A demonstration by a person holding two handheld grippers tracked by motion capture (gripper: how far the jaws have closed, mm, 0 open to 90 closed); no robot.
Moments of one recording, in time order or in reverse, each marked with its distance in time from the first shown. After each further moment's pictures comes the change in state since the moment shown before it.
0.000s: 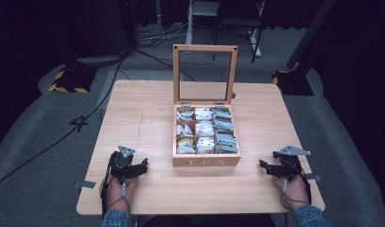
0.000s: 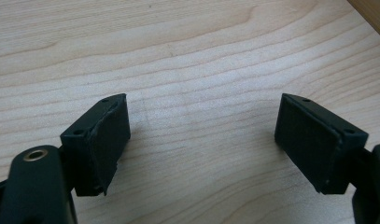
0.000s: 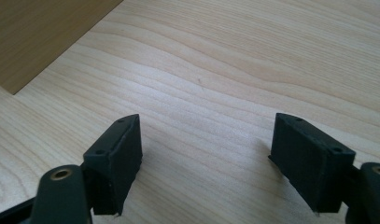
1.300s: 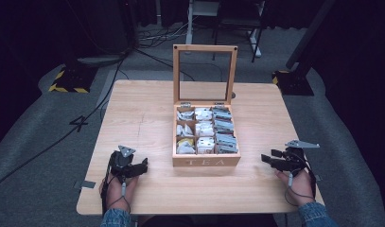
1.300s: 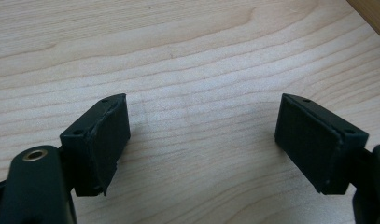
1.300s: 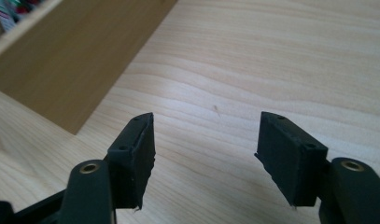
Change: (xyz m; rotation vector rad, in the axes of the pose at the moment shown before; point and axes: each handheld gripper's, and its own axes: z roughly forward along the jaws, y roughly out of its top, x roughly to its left) left arm 0.001 0.001 0.001 0.002 0.000 0.007; right arm -0.012 0.020 -0.015 -0.015 0.143 0.171
